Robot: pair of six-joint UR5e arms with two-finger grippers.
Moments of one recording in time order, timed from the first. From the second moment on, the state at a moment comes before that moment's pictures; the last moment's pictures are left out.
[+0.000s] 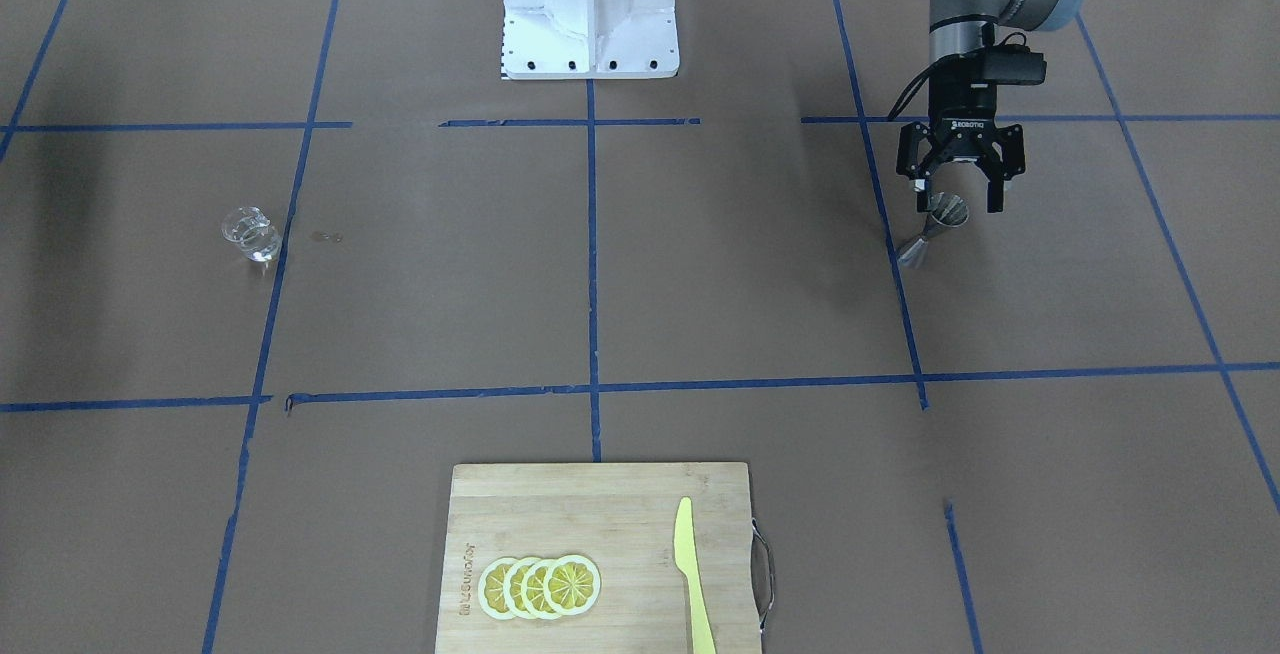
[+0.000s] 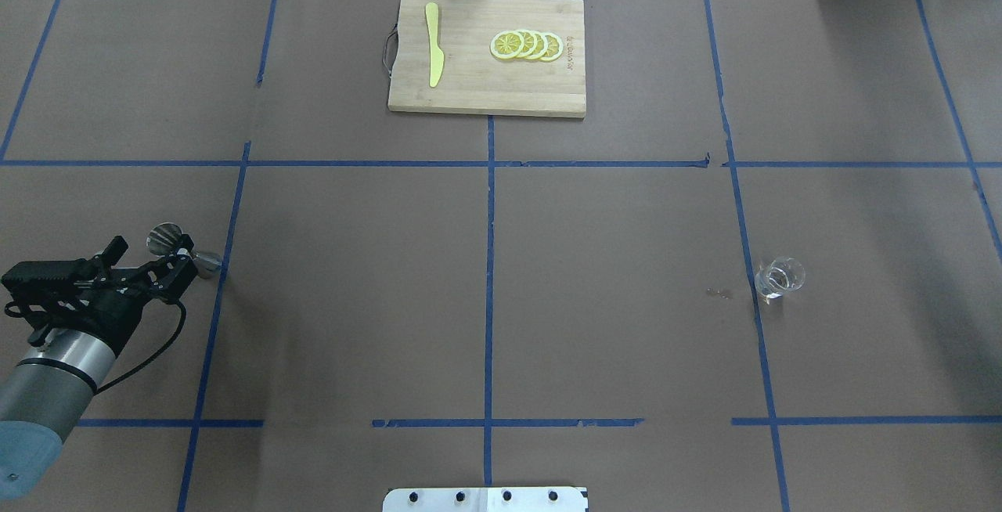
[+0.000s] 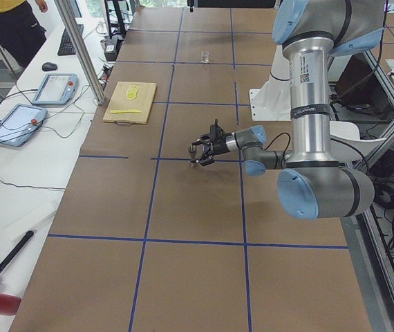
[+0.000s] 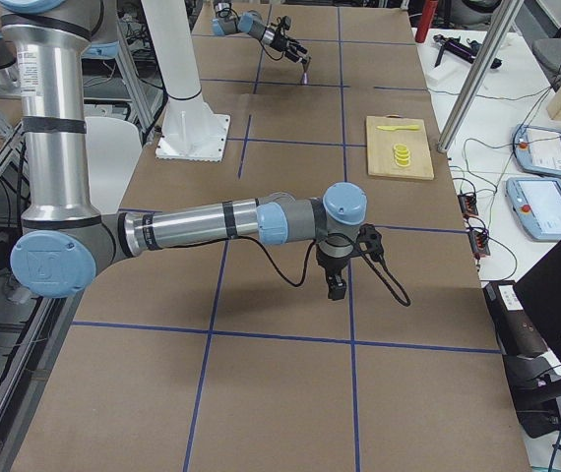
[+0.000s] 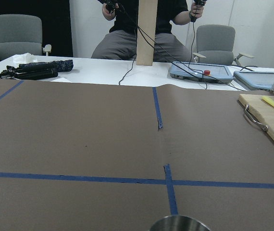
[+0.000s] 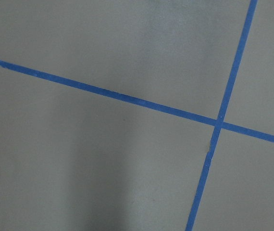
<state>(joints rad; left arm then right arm) -0.21 -1.37 -1.83 -2.55 -0.63 -1.35 1.43 -1.56 1.74 -1.60 2.34 -0.06</state>
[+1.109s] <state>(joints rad) -0.20 -1.45 -1.67 -2.62 -0.56 -1.35 1.43 -1.56 1.74 -1.60 2.34 -0.06</state>
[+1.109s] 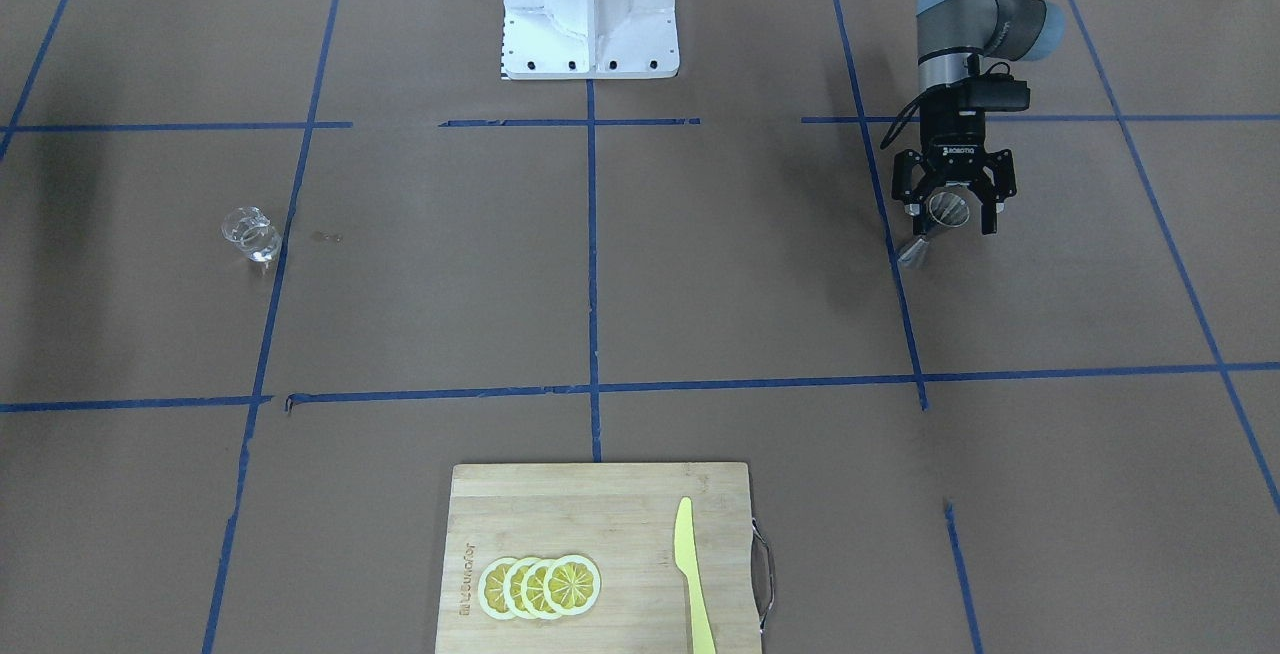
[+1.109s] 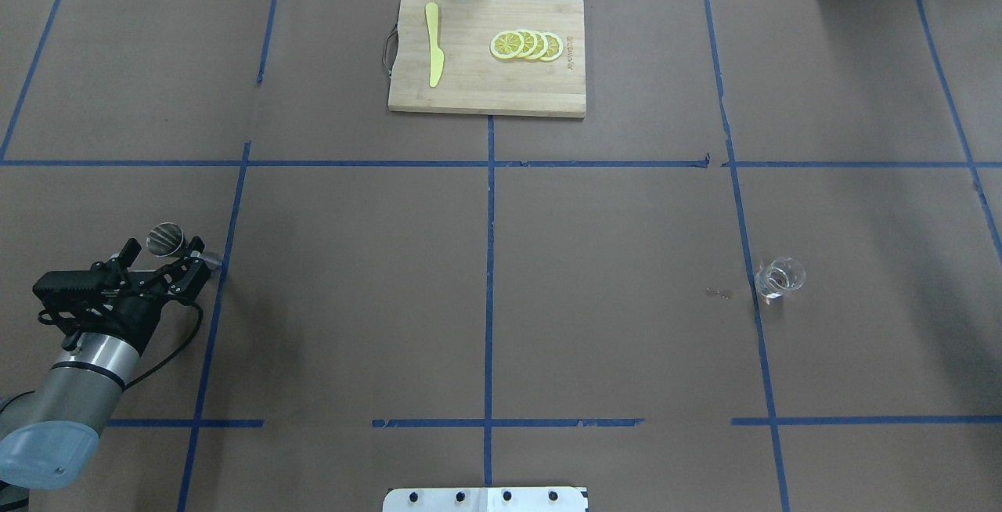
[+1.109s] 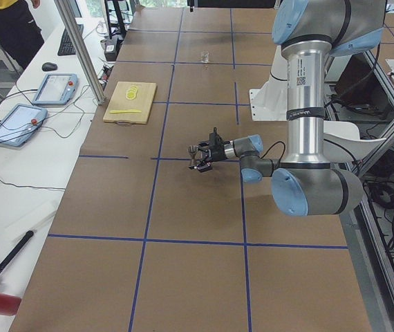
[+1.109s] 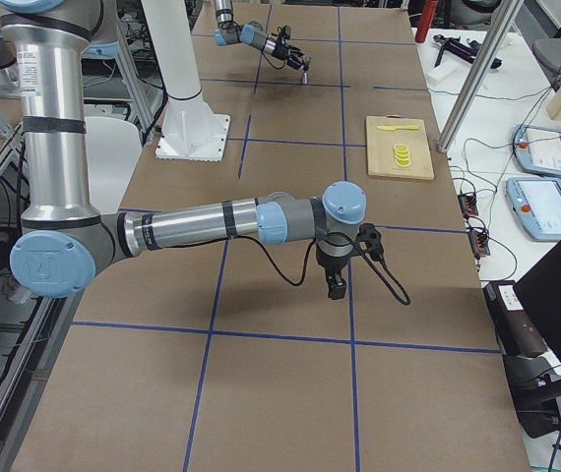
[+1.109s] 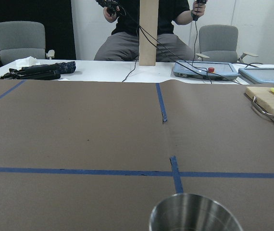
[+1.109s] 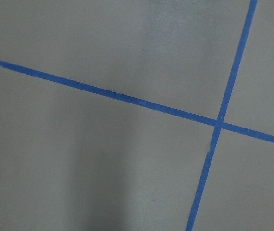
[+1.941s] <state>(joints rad) -0.18 -1.49 -1.61 -2.63 -0.46 -1.34 1.43 -1.56 1.74 -1.60 2.34 -0.06</state>
